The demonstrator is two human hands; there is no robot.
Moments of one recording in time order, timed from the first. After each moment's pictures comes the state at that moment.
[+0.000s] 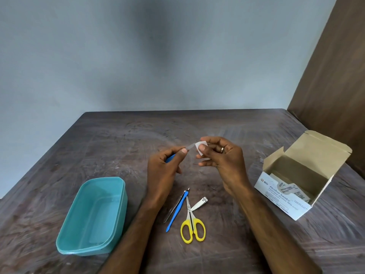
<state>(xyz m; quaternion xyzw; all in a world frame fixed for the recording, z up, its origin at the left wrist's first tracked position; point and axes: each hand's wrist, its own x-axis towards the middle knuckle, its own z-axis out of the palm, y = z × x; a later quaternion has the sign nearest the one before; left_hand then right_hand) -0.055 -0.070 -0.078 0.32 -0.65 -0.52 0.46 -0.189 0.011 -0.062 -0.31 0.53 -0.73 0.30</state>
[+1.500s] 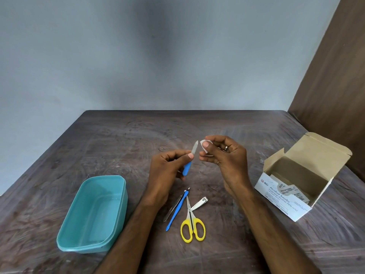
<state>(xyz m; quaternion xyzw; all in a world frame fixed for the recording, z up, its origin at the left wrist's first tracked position) -0.052 -0.065 -0.069 0.34 -0.60 -0.61 0.38 -0.190 0.010 -0.063 -0.30 0.52 -0.76 0.26</state>
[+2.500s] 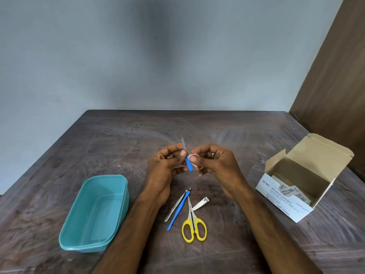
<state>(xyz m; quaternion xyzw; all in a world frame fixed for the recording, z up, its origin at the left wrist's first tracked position) -0.049 -0.074 -0.070 0.29 -0.48 -0.73 0.40 -0.183 0.010 -0.066 -0.39 0.54 -0.66 0.36</state>
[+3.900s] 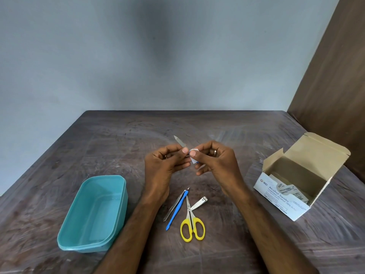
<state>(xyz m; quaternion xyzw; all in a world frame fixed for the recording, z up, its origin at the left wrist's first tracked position) -0.051 -0.065 -0.064 0.29 -0.51 -0.67 0.46 -0.181 0.011 -0.062 -0.37 0.56 -0.67 0.31</state>
